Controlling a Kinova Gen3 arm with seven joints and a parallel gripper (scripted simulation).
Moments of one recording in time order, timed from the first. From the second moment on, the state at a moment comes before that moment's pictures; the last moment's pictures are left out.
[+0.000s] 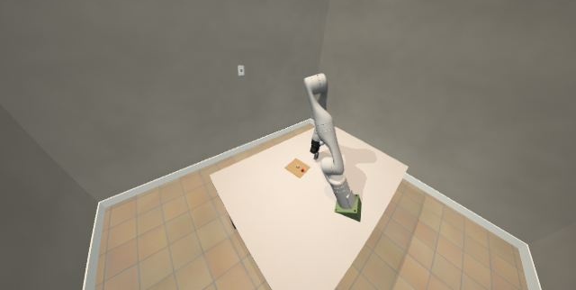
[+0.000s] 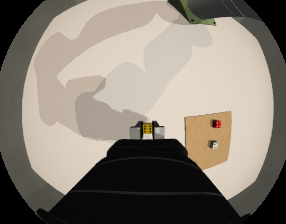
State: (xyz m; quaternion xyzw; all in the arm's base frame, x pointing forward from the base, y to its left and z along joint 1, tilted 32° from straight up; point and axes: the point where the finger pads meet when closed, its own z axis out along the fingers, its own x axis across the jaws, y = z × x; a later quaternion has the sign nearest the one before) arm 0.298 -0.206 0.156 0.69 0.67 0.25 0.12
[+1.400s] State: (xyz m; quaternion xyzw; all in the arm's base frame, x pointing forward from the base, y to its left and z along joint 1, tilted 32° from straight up) arm 0.270 -0.215 0.222 0.70 0.66 0.25 0.12
